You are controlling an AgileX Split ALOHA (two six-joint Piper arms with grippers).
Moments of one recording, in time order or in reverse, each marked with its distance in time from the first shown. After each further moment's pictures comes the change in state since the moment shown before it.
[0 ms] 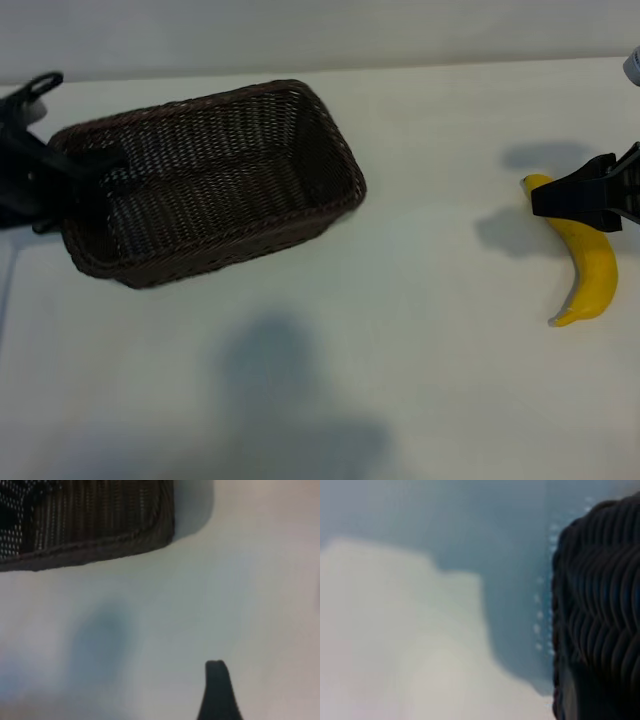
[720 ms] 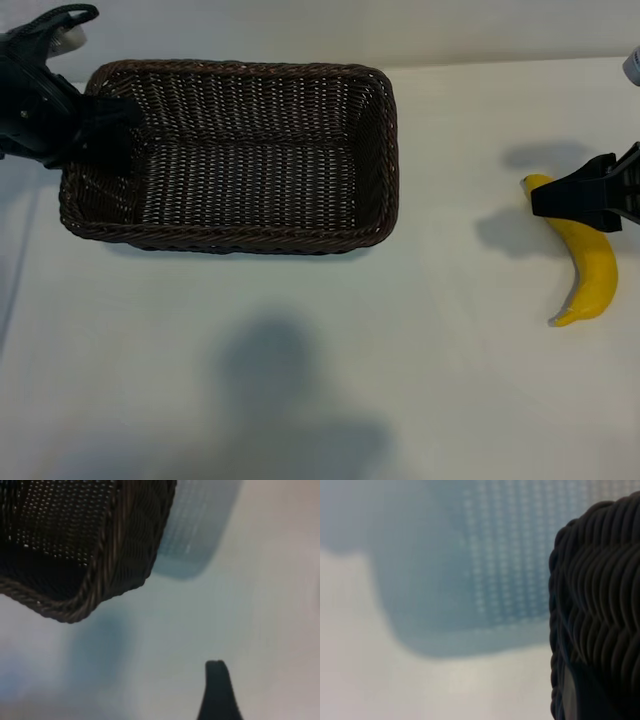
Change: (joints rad) left arm -0.013 0.071 -0.252 -0.133 0.233 0.389; right arm 0.000 0.000 0.000 0.000 0.000 0.000
